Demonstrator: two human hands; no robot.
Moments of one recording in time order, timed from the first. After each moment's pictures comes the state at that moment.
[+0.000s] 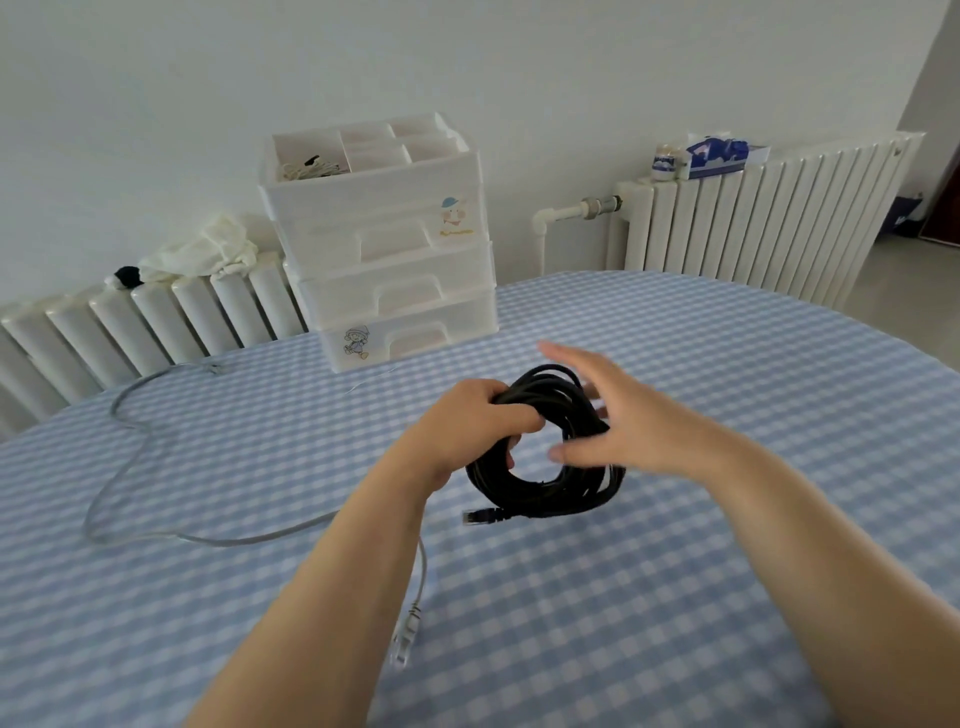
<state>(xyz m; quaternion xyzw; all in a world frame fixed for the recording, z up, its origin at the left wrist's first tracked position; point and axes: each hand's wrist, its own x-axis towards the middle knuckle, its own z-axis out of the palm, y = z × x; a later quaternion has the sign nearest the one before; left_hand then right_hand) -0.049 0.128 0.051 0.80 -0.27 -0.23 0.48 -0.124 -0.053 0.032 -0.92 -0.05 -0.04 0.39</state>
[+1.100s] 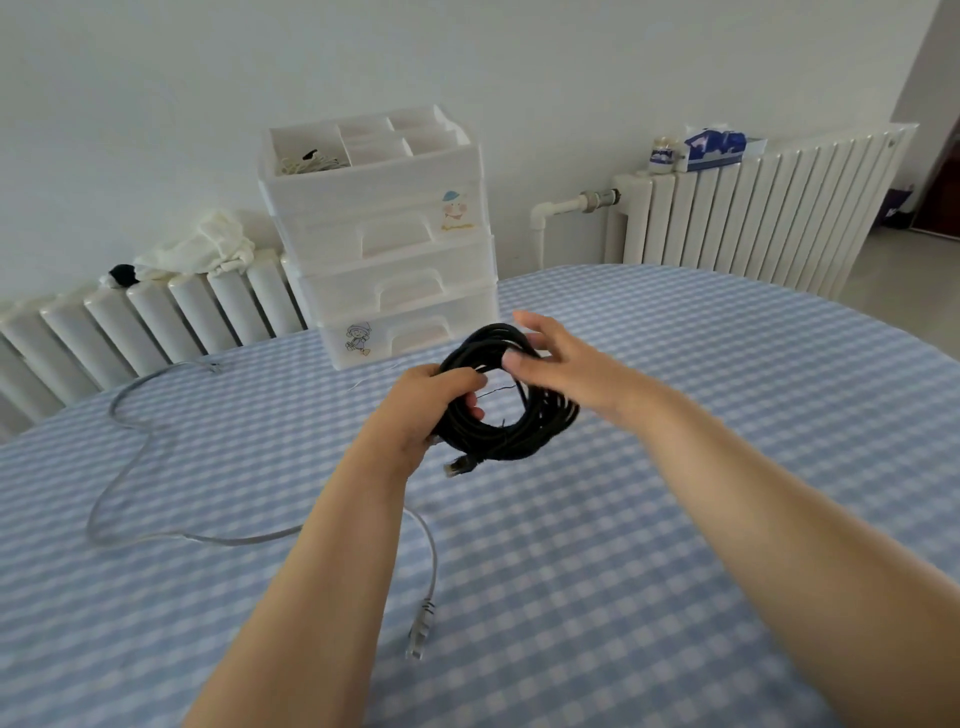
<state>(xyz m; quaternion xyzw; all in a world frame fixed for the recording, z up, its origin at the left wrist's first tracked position) -0.019 0.153 0.044 0.75 -0.11 -0.20 0.62 -0.068 -0.029 0.040 -0.82 0.01 -0.02 0.58</state>
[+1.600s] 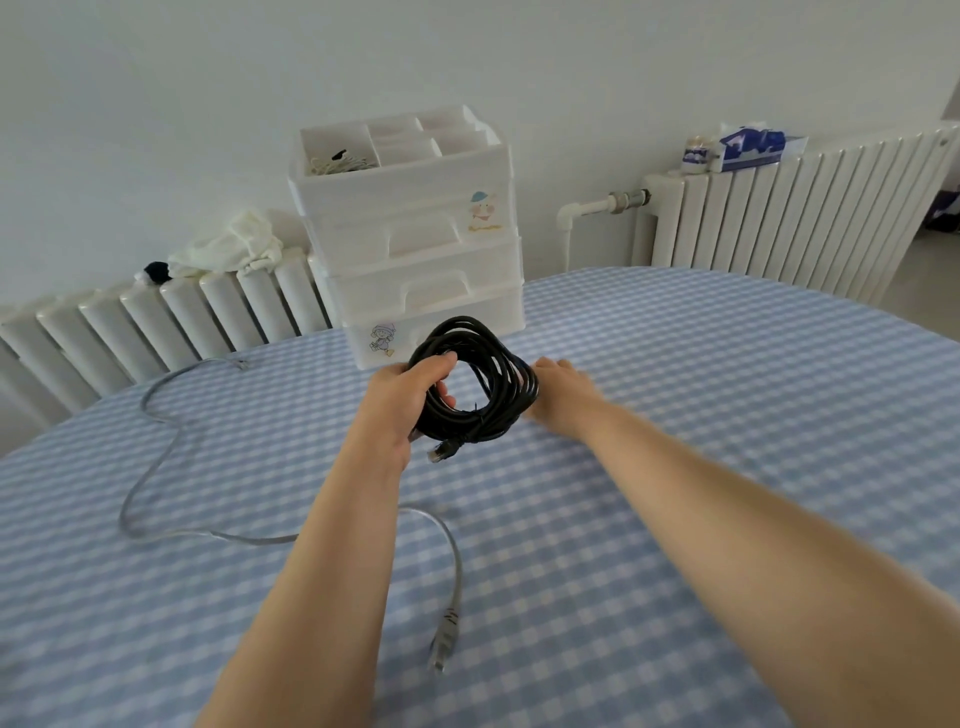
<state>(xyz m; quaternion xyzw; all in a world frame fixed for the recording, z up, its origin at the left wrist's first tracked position) 0.010 0.178 0.039 0.72 -0.01 -0.12 0.68 0.001 -0.009 -0.009 -0.99 0.09 -0.01 0.15</state>
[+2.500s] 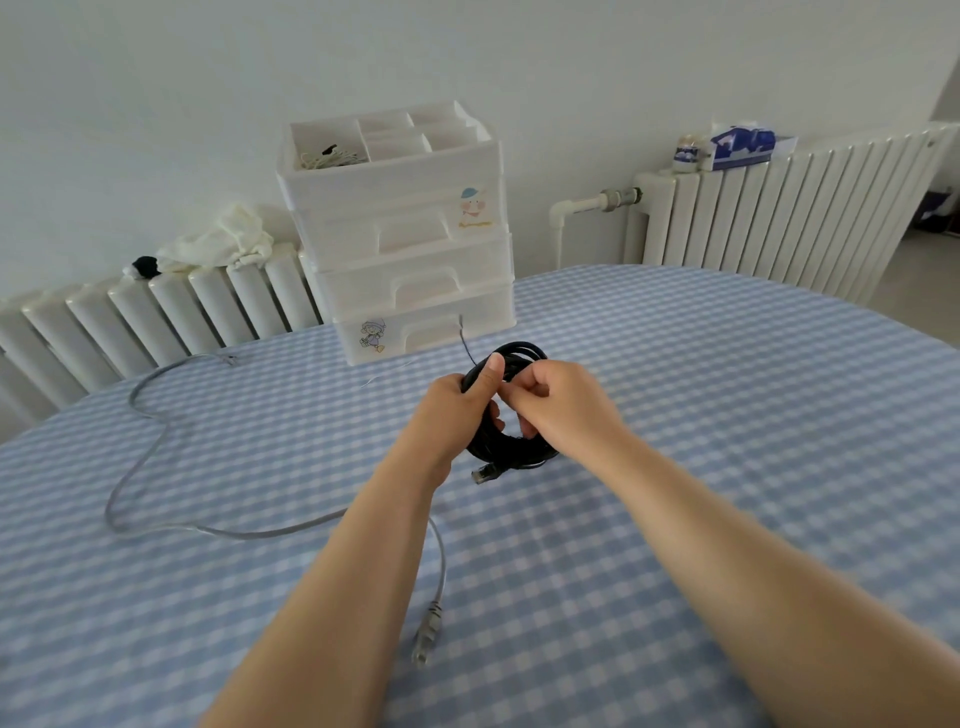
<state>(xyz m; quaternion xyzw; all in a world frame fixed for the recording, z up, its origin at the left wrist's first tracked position) -0.020 0.139 0.025 0.78 -0.13 -0.14 0.60 -0.072 0.014 0.019 -0.88 0.09 -0.14 0.44</state>
